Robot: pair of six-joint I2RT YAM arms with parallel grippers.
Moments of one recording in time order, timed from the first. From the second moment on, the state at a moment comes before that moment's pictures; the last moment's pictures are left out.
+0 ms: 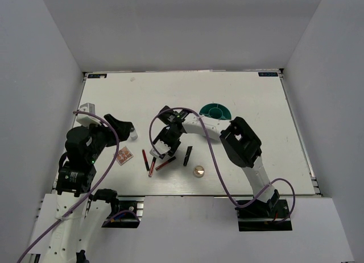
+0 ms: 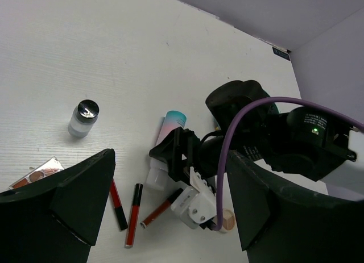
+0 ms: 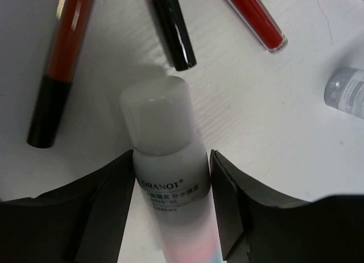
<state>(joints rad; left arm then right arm) -0.12 0.54 0.85 -0.55 0.13 -0.52 0.93 2.16 1.65 -0.74 -0.49 -1.73</state>
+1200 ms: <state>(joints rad) -0.12 0.52 0.78 -0.45 0.21 -0.56 0.55 1.78 1.75 -0.56 -0.89 -0.70</state>
